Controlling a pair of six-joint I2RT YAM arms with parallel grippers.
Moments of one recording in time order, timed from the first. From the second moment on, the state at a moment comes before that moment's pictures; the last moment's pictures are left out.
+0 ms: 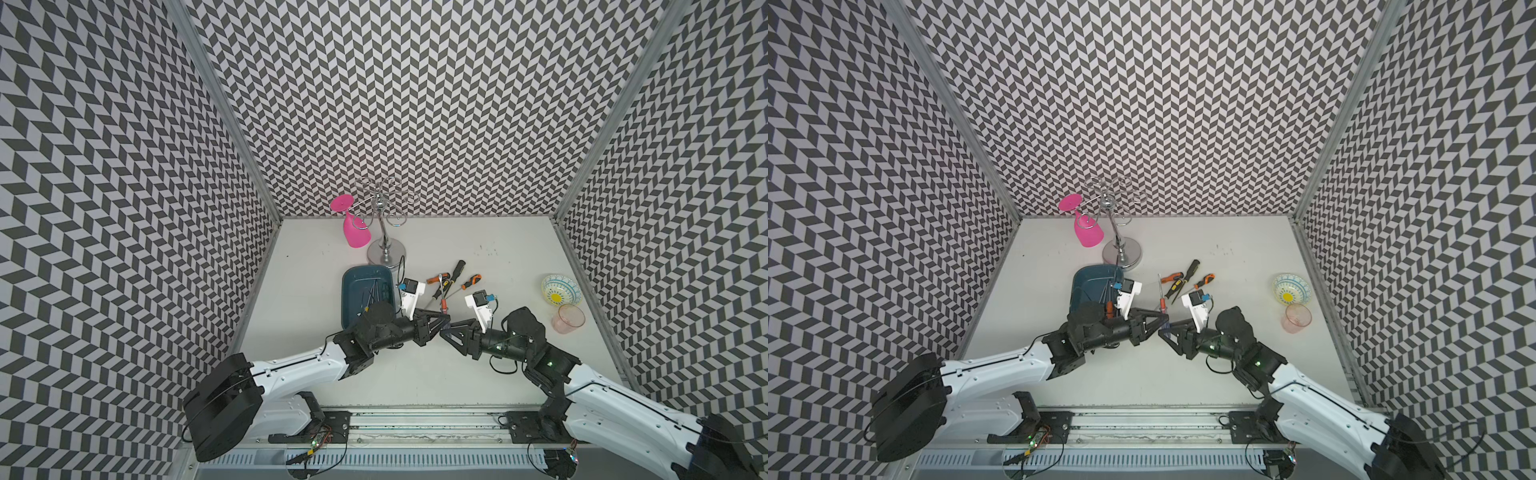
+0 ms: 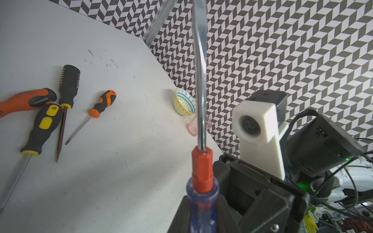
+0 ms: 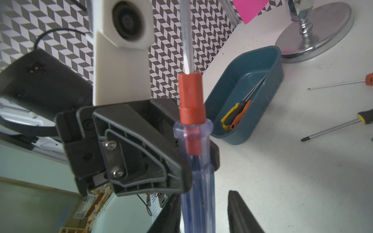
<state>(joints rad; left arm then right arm) -0.93 1.23 0.56 0.53 0.29 -0.73 0.74 0.84 0.37 0.19 -0.44 0.63</state>
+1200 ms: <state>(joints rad) -0.58 1.17 0.81 -0.54 -0.17 -0.55 0.74 0.80 0.28 0.10 -0.24 0.61</state>
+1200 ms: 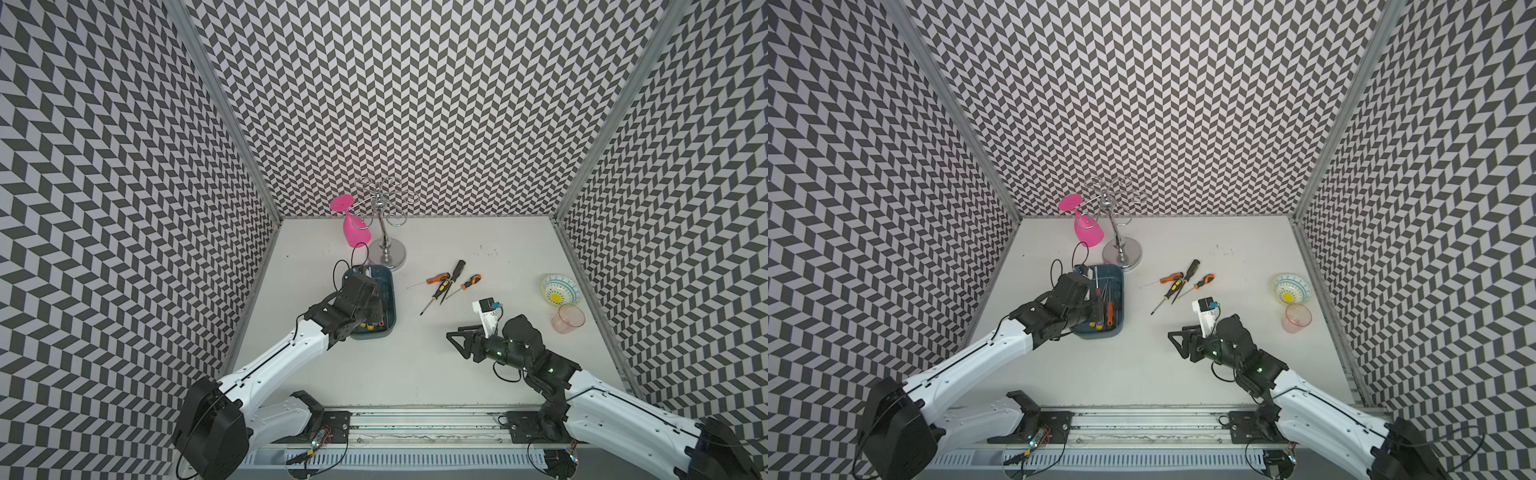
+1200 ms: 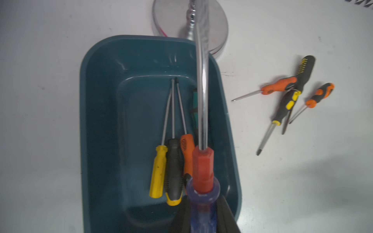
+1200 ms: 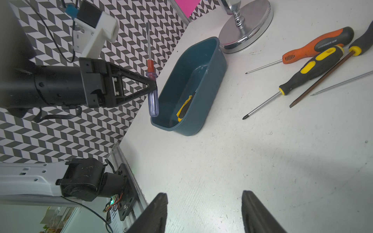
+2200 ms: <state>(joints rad) -0.54 1.56 0.94 -0.66 -0.39 -0.51 0.74 0.78 0.24 0.12 -0.24 0.63</state>
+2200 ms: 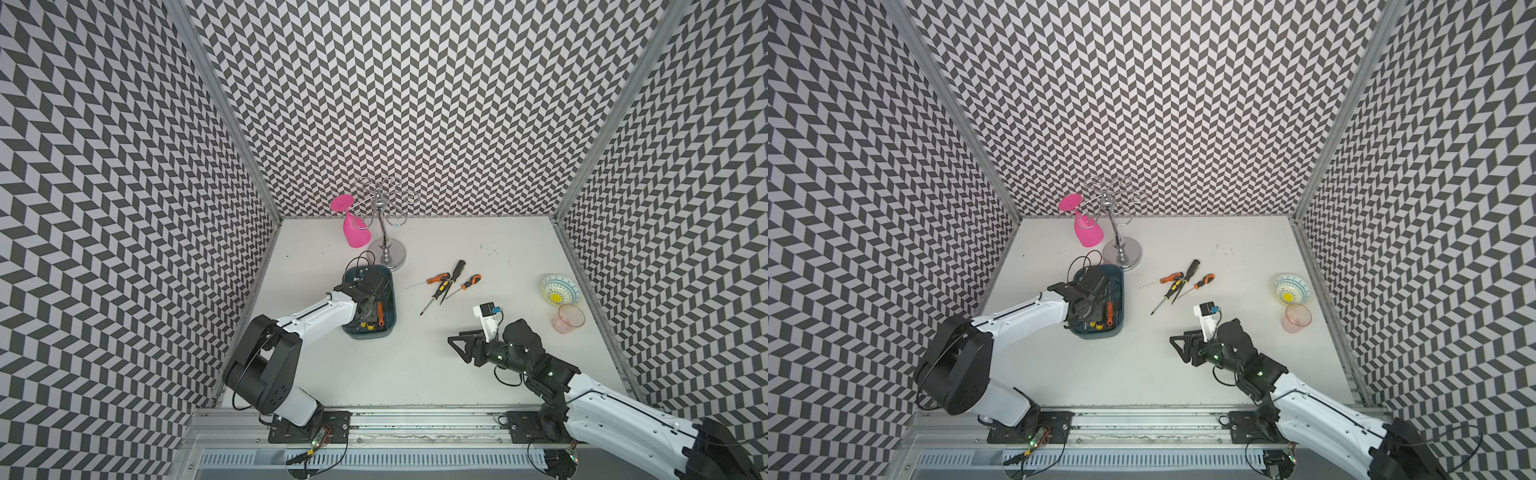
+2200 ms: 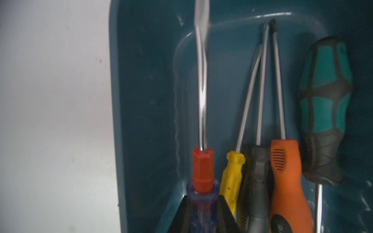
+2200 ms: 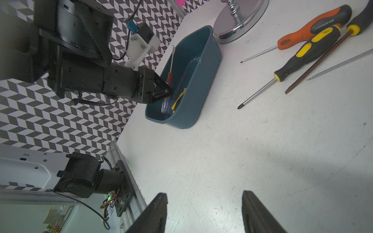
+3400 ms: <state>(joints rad) -0.52 1.57 0.99 -0.67 -0.34 -0.49 0.74 0.80 0.20 0.12 -0.23 0.63</state>
